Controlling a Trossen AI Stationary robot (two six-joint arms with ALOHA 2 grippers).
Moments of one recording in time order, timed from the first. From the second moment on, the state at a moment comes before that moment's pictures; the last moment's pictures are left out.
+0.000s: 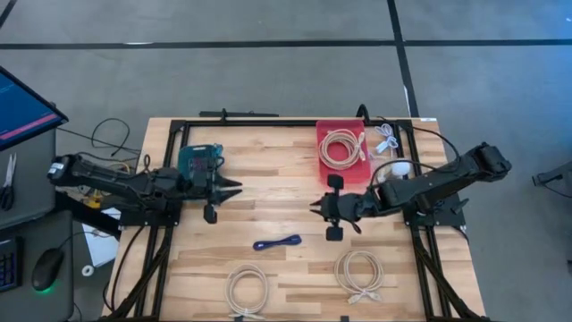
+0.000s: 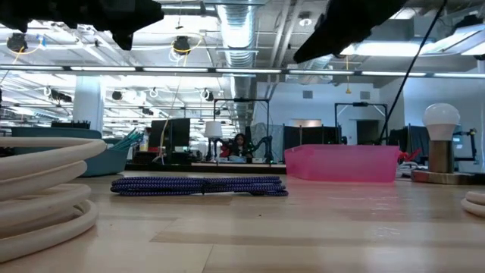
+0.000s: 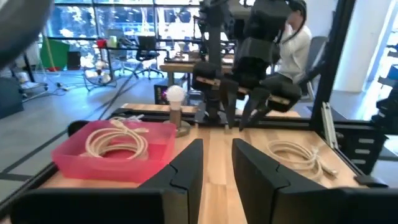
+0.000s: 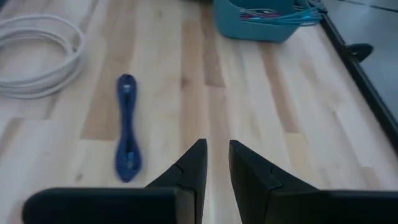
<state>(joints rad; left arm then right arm) -0.19 0.69 0.34 0.36 -0.25 0.02 0.30 1.35 0.89 -0.20 0.39 0.05</state>
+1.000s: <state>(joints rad) -0.27 0.80 0.34 0.44 -0.25 0.02 0.36 1.33 0.89 -0.27 0.42 0.21</state>
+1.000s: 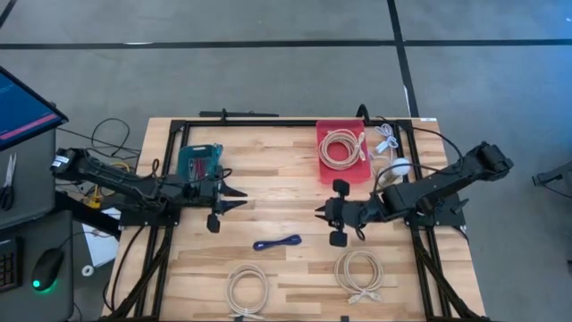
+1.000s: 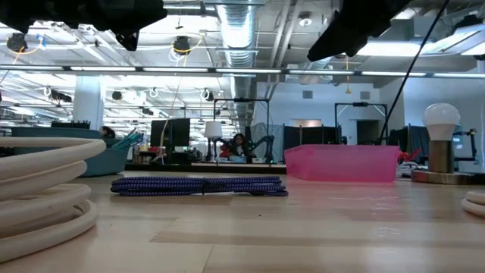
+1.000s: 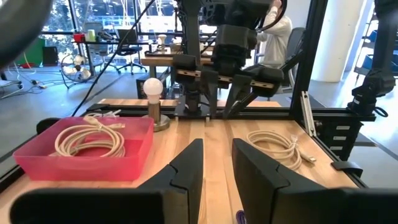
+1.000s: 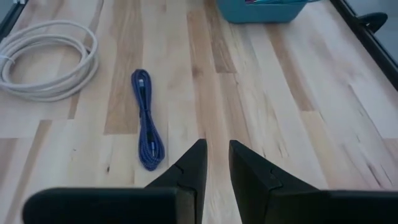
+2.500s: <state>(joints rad) -0.27 0.80 0.34 0.46 -0.25 0.02 0.33 1.33 0.89 -0.21 0.28 0.23</state>
